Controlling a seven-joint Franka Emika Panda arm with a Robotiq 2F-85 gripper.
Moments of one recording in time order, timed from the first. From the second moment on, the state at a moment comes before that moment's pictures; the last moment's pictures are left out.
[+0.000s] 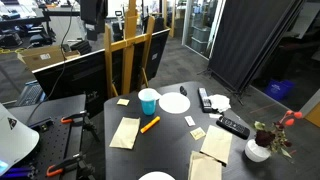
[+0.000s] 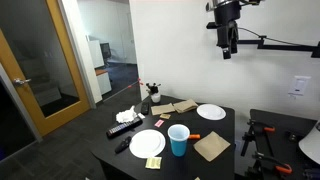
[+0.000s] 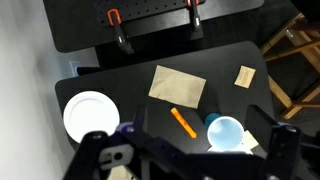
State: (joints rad) arm -0.03 -0.44 0.02 -2.32 0.03 1.66 0.21
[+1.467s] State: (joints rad) arm -0.03 -0.37 -0.05 -2.43 0.00 2.09 -0.07
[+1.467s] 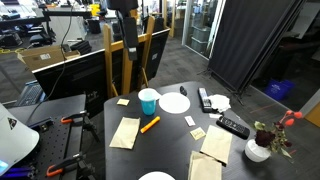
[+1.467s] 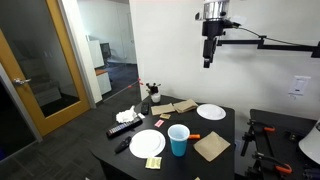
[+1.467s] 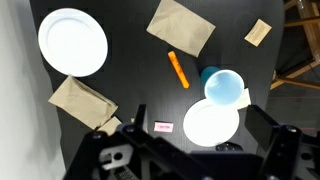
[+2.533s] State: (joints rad) arm -0.02 -0.25 -0.08 -2.75 0.00 2.62 -0.25
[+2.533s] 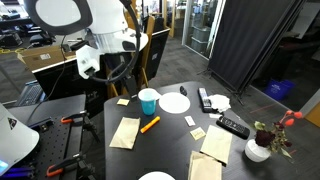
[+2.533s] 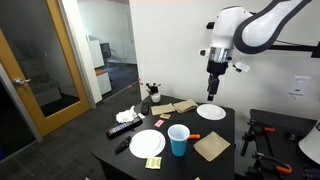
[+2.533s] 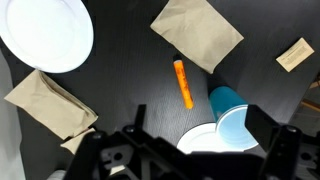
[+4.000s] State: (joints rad) arm 0.00 0.01 -0.06 -2.74 -0.01 2.87 -0.33
